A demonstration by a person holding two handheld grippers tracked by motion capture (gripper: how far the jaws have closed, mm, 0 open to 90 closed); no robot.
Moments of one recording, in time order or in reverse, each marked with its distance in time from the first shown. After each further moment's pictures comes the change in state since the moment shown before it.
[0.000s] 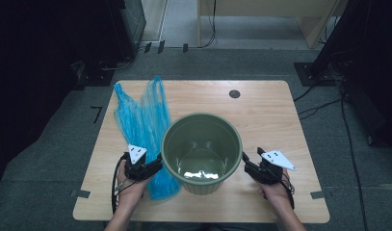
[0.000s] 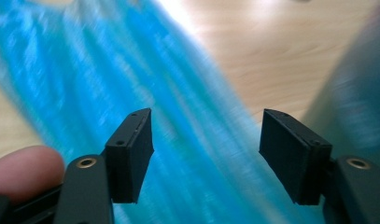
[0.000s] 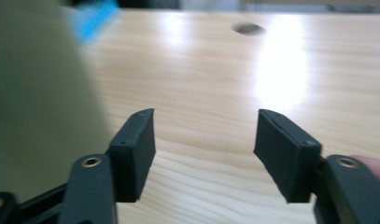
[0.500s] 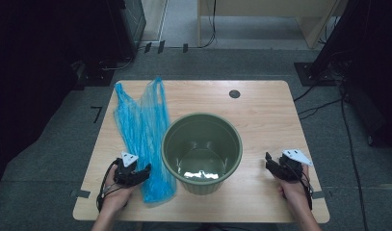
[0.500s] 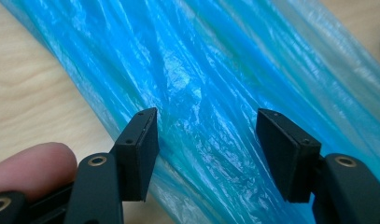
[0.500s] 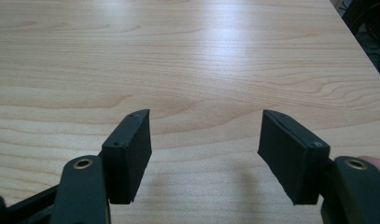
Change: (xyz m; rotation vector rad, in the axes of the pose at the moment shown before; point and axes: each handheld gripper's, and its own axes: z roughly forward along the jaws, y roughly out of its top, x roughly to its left) left arm 0.045 -0.032 -0.002 0.186 -0.008 0.090; right arm -0.068 -0.020 0.010 0.125 -0.215 0.046
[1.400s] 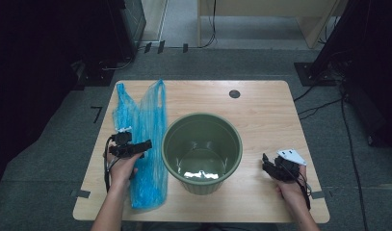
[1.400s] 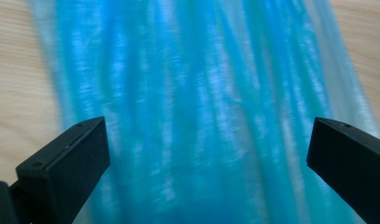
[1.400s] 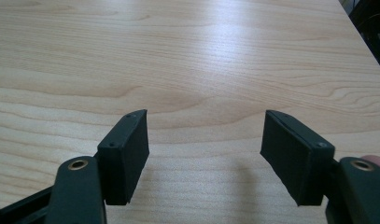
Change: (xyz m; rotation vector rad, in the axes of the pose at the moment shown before) left arm 0.022 0.076 0.050 0.068 0.097 -0.359; right arm 0.009 -0.002 0.003 0.014 -0.009 -0.069
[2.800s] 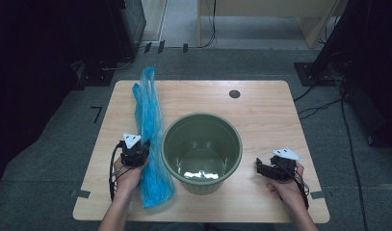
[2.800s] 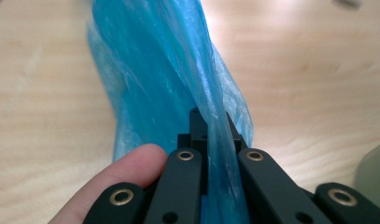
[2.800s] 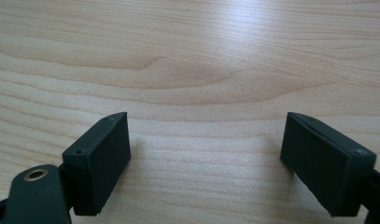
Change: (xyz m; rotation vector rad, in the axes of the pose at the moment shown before) left arm -0.027 -0.026 -0.045 -0.299 -0.104 0.196; right arm 0.006 0.000 0.008 0.121 0.072 0.003
